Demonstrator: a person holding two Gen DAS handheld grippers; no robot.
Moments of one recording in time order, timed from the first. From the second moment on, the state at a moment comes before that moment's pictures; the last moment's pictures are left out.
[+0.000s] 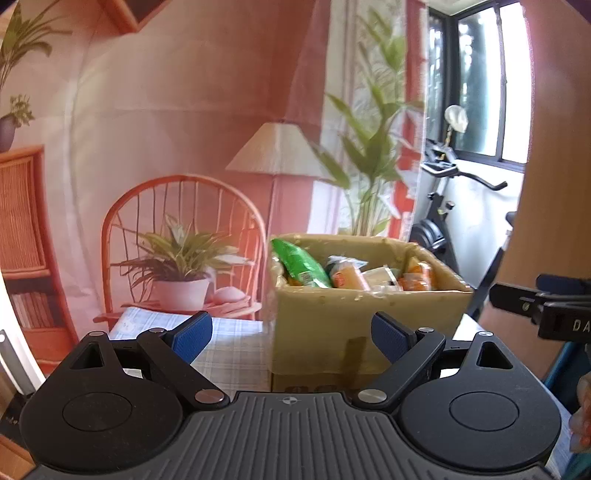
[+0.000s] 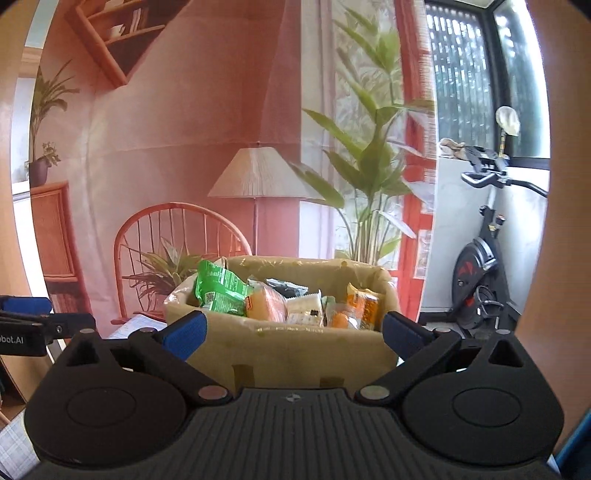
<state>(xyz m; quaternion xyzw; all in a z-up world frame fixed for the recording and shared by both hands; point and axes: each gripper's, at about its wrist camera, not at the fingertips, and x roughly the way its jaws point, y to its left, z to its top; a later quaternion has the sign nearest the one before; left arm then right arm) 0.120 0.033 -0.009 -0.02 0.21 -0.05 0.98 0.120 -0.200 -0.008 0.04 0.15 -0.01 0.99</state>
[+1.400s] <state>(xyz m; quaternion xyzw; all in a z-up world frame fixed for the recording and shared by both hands) 0.038 0.011 0.031 0.01 0.19 -0.05 0.98 0.011 -0.184 0.025 0.08 0.15 -0.03 0.99</state>
